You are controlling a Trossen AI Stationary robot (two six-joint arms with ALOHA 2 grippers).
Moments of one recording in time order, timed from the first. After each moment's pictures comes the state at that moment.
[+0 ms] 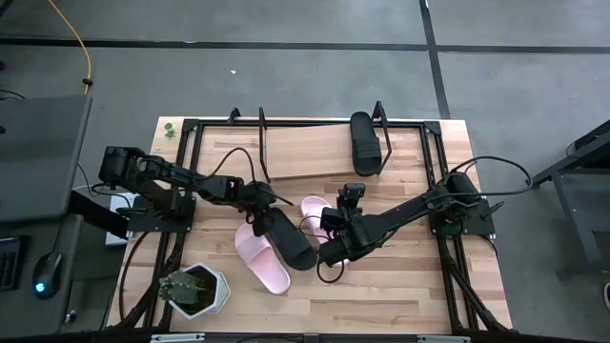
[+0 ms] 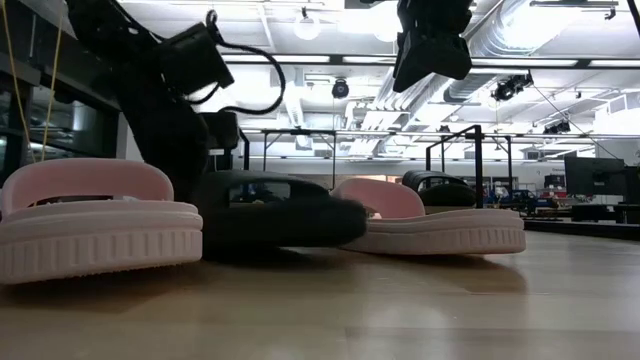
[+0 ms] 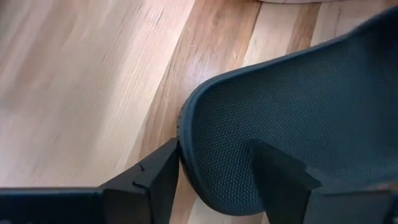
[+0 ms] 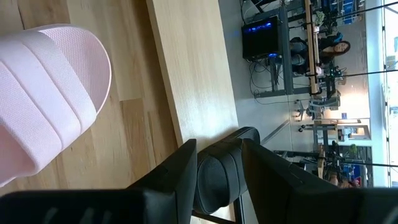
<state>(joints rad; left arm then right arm) 0.14 1.51 0.59 -0.12 0.04 -0.37 0.39 1.95 1.66 -1.42 1.01 0.49</state>
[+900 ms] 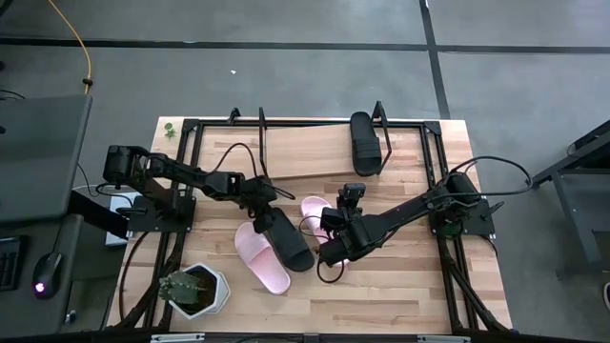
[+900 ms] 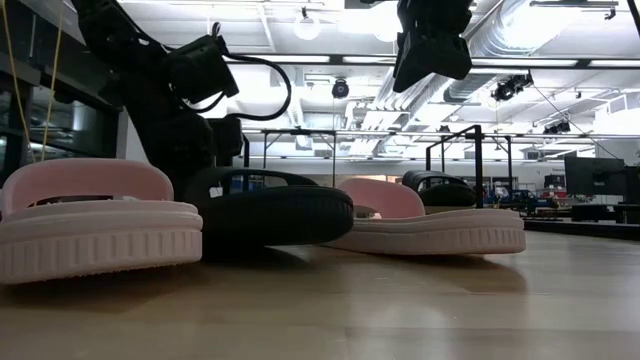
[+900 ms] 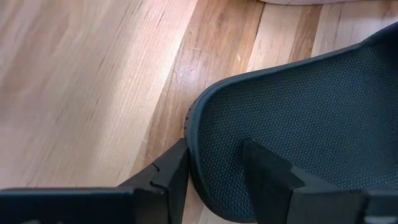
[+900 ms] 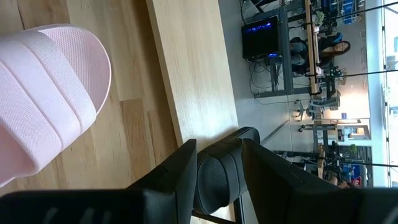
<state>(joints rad) 0.22 1.56 0.59 -0.09 0.11 -0.31 0.39 1.95 1.66 -1.42 1.01 0.49</state>
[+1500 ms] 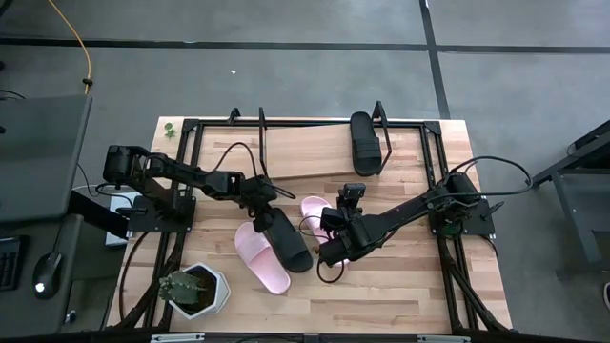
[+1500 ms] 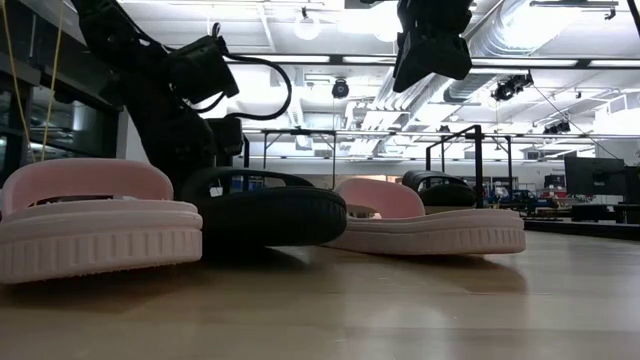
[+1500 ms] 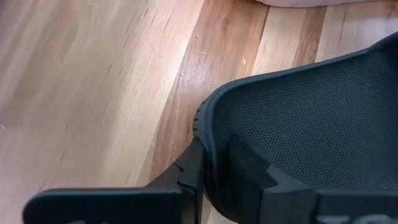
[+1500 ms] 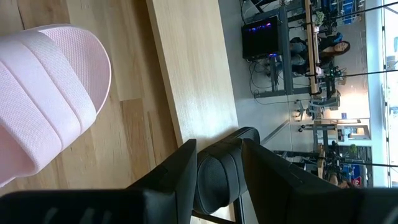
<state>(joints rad) 0.22 1.56 0.59 -0.09 0.10 -0.29 0.39 1.95 1.66 -1.42 1.01 0.49</state>
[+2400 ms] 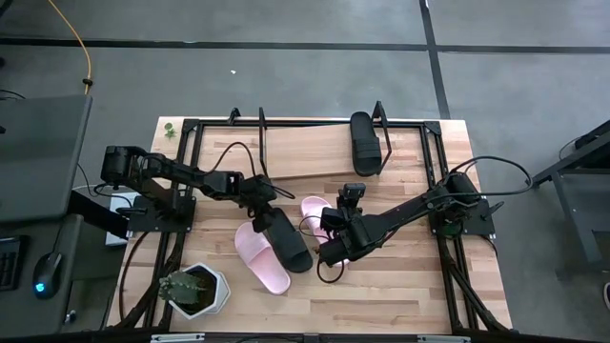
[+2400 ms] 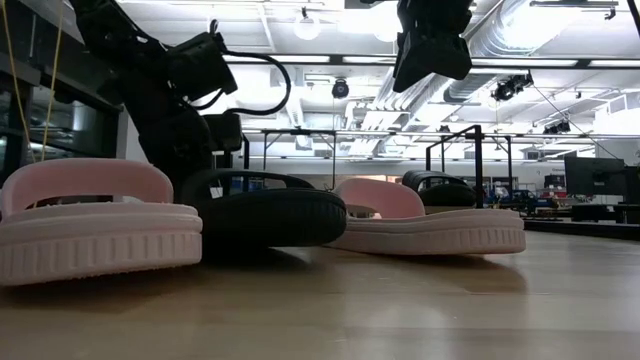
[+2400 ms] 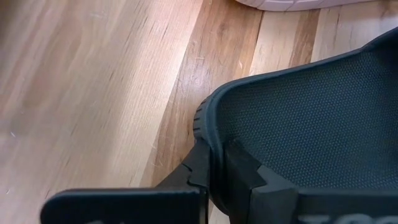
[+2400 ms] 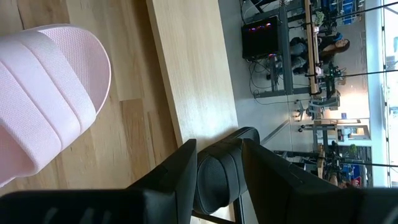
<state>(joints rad) 0.22 1.51 0.59 -0.10 0.10 -0.27 0.39 1.95 1.66 -1.42 1.01 0.49</state>
